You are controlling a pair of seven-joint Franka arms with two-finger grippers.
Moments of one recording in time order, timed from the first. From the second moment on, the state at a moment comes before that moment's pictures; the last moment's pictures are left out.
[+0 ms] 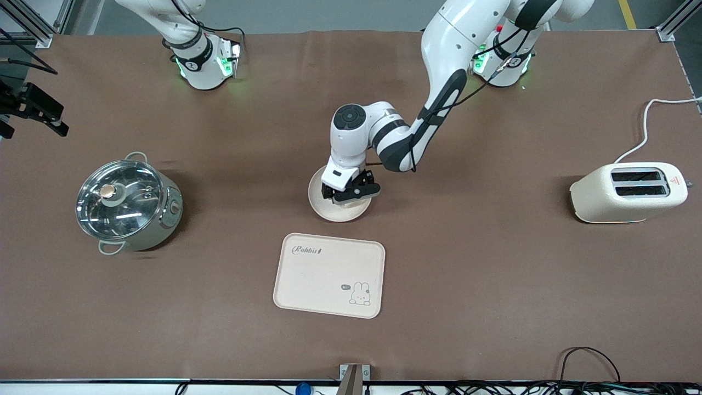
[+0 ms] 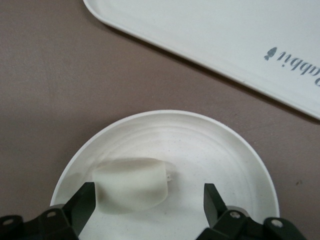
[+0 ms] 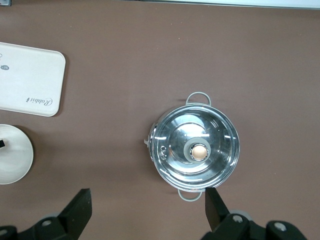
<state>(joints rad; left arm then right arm) -0.74 0.76 -0.15 -1.60 0.32 2.49 -1.36 -0.07 -0.08 0.05 -1.56 0.00 1.58 -0.08</state>
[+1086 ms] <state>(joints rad) -0.66 0.62 -0.15 -1.57 0.30 2.28 -1.19 -0.03 -0.03 0.01 -1.54 -0.01 1.56 -0.08</state>
